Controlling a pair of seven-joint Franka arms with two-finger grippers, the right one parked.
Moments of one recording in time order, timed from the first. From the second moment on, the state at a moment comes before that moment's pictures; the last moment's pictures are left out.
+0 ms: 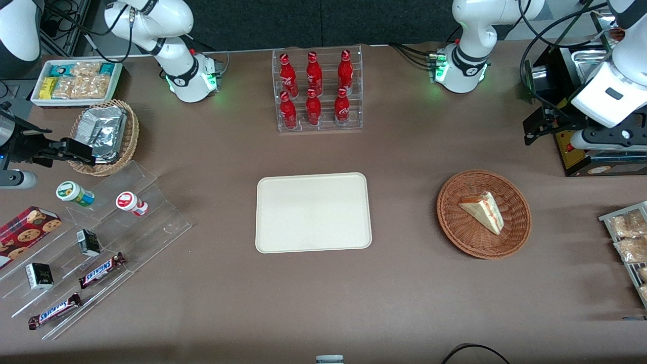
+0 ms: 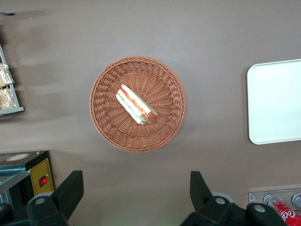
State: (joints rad) arm -0.02 -0.05 -0.10 -1.62 0.01 1.58 -0.05
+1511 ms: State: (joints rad) arm 0.01 0.14 -0.07 -1.72 0.02 1.62 -0.53
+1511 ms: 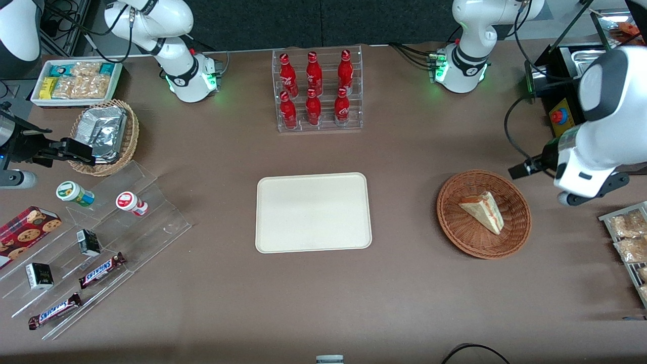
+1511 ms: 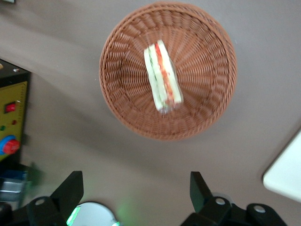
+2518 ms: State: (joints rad) arm 0.01 0.23 -0.08 -2.16 0.02 2.32 -0.76
